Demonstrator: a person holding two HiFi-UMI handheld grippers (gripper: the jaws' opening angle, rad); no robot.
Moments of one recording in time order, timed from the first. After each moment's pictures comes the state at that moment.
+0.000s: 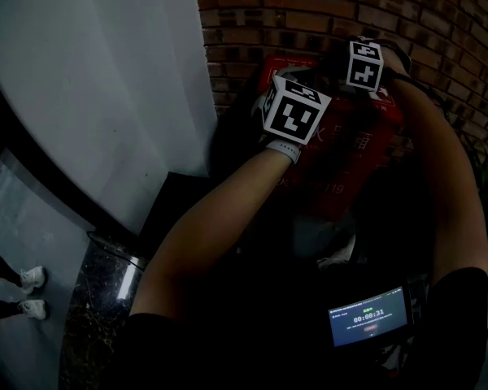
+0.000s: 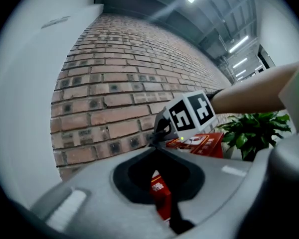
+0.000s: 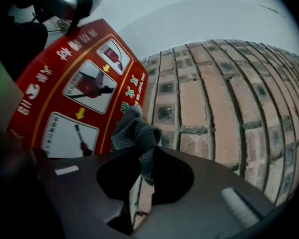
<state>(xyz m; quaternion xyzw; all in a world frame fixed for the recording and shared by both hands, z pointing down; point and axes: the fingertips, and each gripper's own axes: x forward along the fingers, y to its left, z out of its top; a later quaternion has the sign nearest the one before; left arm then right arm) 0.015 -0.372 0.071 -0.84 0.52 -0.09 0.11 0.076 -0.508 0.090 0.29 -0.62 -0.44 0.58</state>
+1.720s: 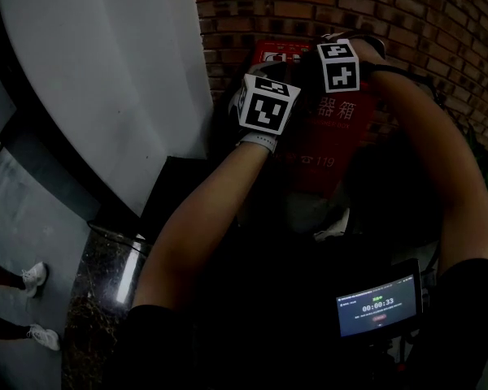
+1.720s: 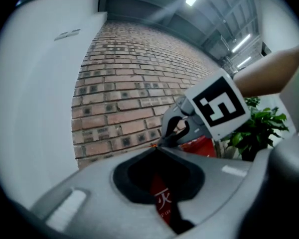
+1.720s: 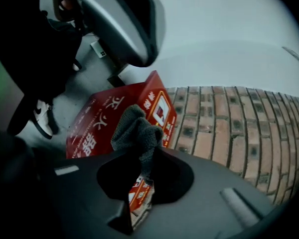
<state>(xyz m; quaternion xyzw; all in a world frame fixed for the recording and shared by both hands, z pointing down) -0.021 -0.305 0.085 -0.82 0.56 -0.08 0.12 0.026 -0.376 0.116 0.17 -0.60 -0.50 0.60</state>
